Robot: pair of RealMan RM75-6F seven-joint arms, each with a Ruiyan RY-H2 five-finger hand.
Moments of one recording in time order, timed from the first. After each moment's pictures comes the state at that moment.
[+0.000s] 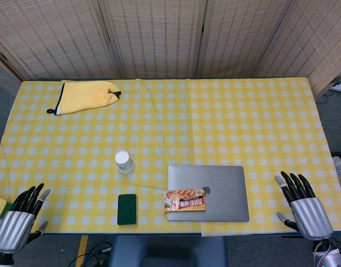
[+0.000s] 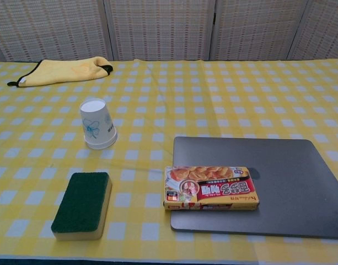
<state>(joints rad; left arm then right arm) -0.01 -1.19 0.08 -1.52 1.73 1.57 0.22 0.01 -1.14 -0.05 -1.63 -1.71 1.53 -0.19</state>
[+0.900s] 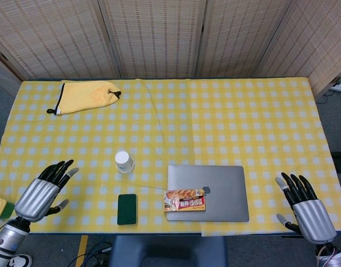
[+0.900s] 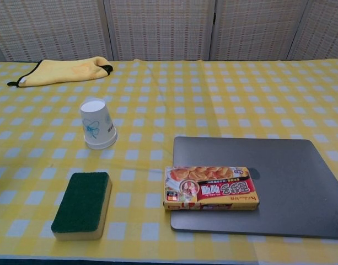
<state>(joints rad) -0.29 -0.92 -0.03 -1.90 1.63 1.21 0.26 0.00 -1.12 -0.06 -1.63 -1.76 1.59 -0.12</state>
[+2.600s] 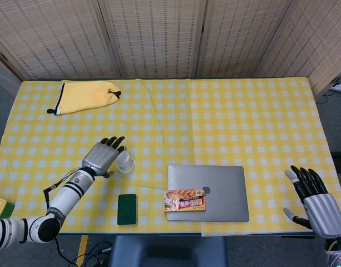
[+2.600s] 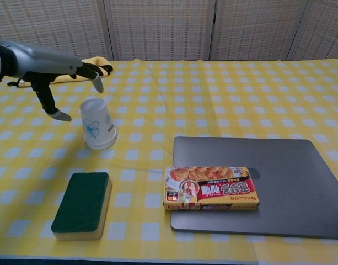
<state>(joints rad) -1.01 -1.15 -0.09 -1.88 0.63 0.87 0.74 0.02 -1.07 -0.03 -1.62 -1.73 1.60 0.00</state>
